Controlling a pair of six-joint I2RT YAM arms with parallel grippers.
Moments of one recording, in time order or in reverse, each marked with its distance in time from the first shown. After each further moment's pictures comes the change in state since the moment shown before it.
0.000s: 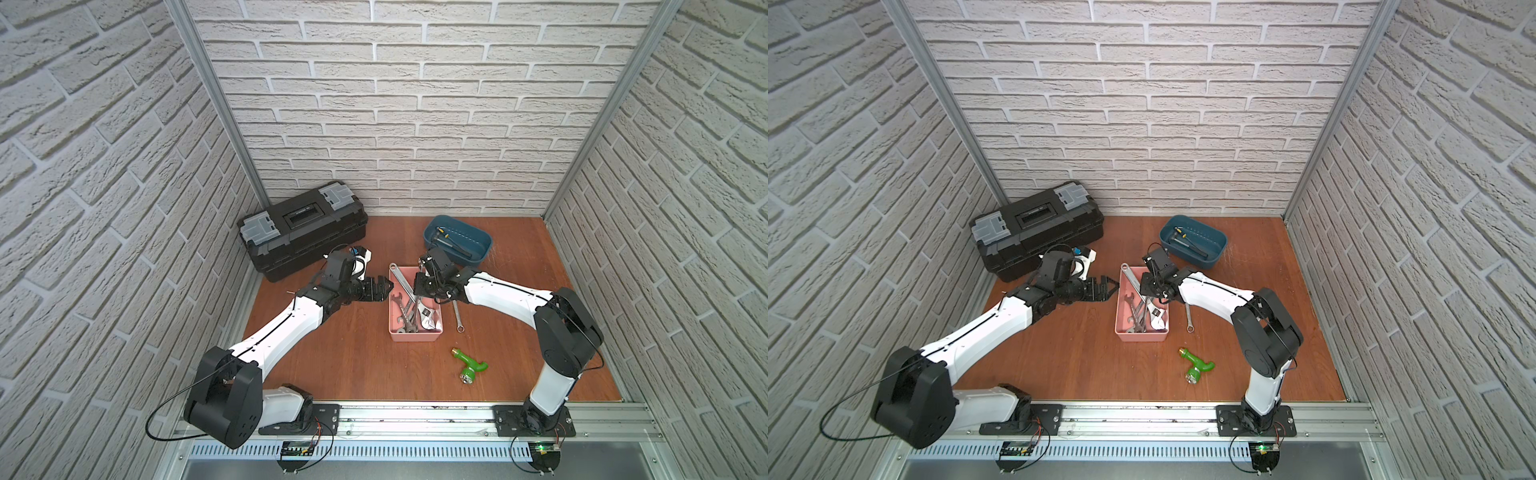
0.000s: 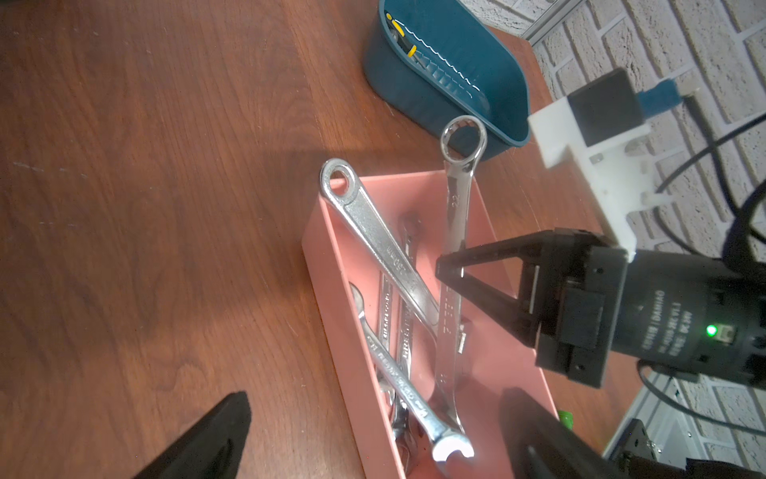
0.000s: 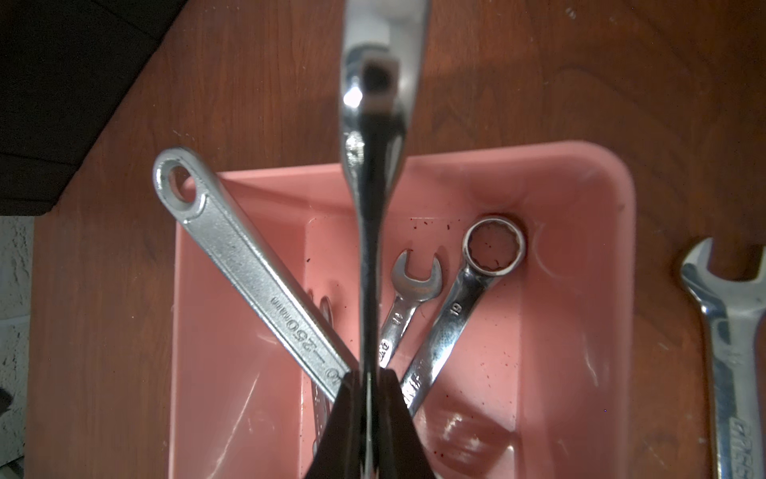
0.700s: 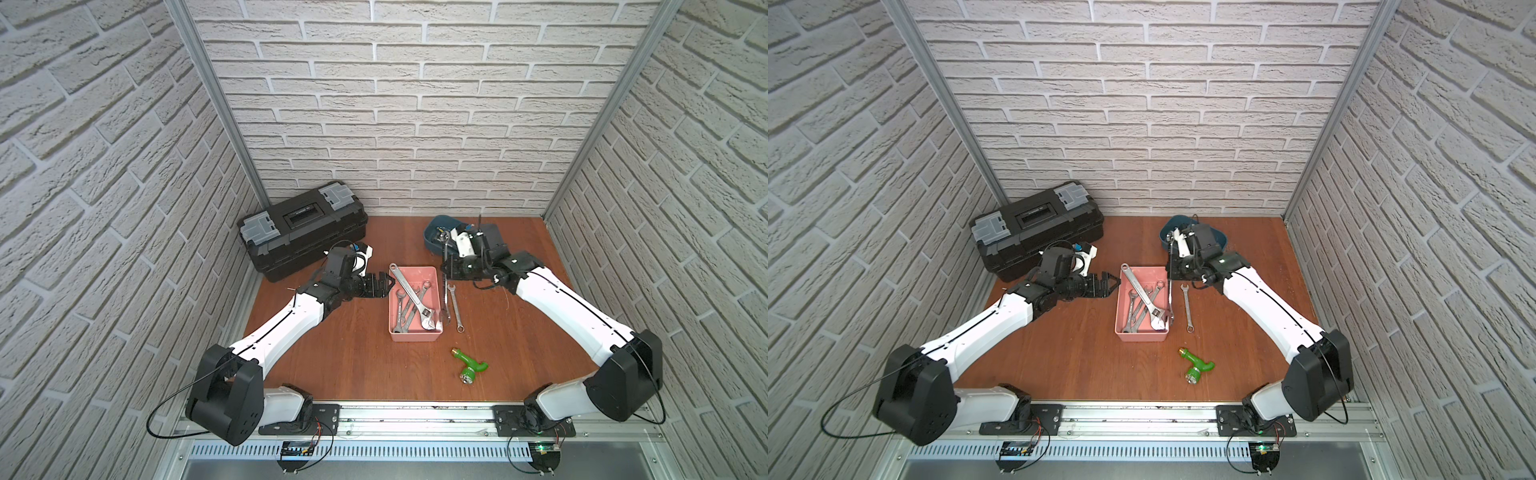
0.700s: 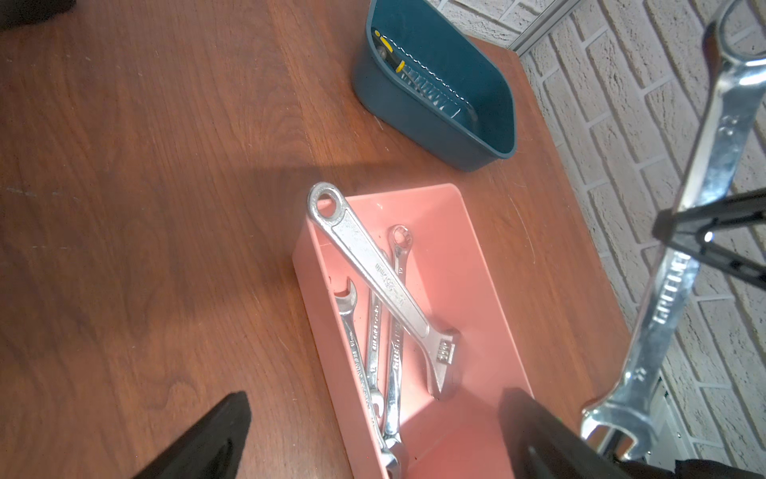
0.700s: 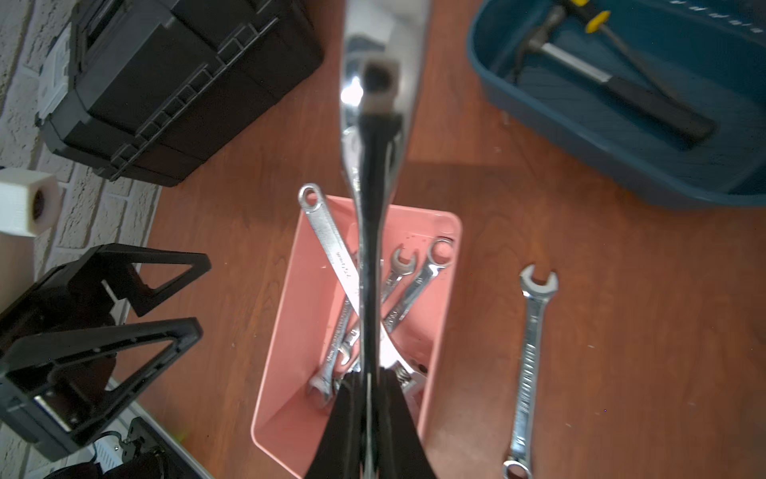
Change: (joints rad) left arm -0.002 0.015 0.040 -0.004 0.011 0.000; right arm -0.229 -0.336 0.074 -0.317 -0.213 -0.320
